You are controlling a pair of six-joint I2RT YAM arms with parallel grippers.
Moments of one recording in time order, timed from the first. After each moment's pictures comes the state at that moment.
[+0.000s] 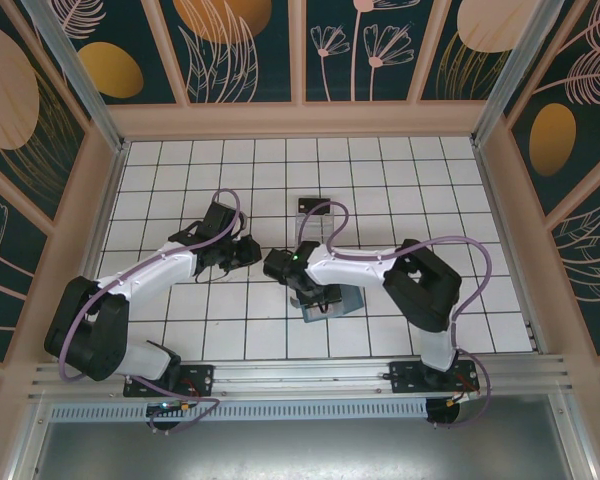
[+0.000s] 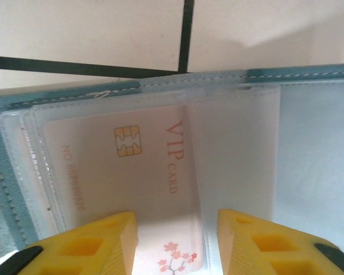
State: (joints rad) left arm -0.48 1.42 0.81 -0.39 0.25 -0.68; right arm 1.09 1.91 1.28 -1.07 0.27 0.92
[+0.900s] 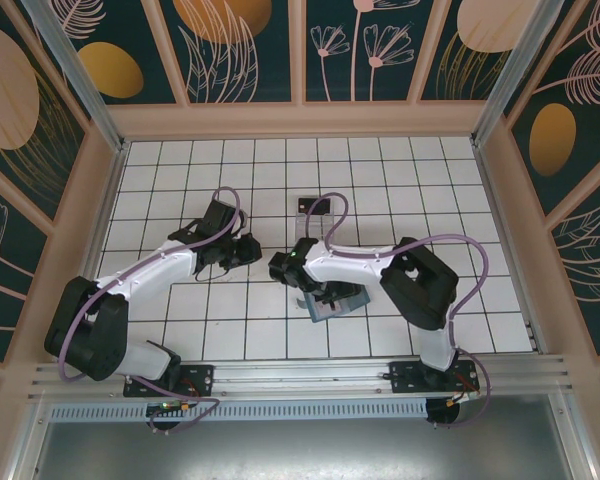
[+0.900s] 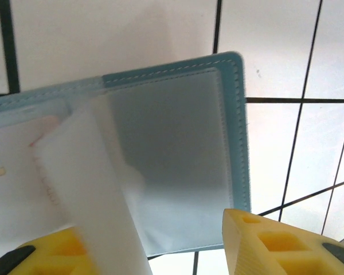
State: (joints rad) left arm -0.48 1.42 0.84 -0.40 0.25 -0.68; right arm 1.06 1.91 1.30 -1.28 0.46 0.97
